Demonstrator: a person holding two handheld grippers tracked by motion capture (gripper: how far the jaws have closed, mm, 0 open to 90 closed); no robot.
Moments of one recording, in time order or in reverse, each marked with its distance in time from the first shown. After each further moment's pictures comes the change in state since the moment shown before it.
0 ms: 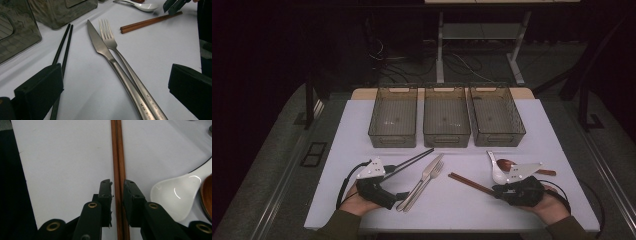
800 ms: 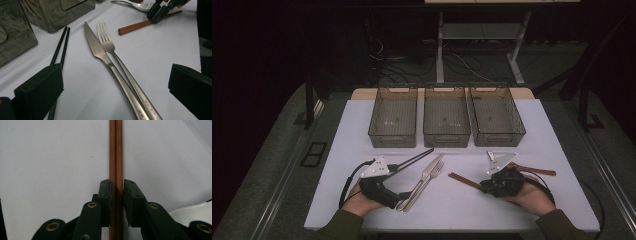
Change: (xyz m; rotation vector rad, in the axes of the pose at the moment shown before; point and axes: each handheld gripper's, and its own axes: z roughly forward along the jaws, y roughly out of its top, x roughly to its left) left arm -0.004 0.007 0.006 0.010 -0.004 0.009; right arm -0.011 0.030 0.036 0.114 0.017 -0.031
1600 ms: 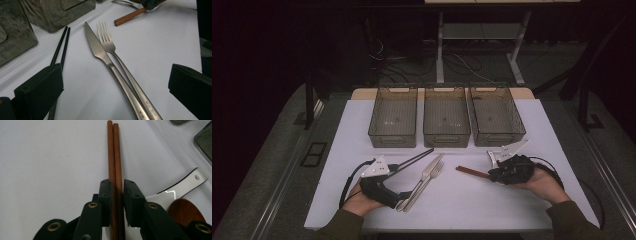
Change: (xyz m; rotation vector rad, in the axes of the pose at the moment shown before) left arm 0.001 0.000 0.001 0.000 0.002 -0.003; right arm -0.040 -0.003 -0.019 -0.030 0.038 0.004
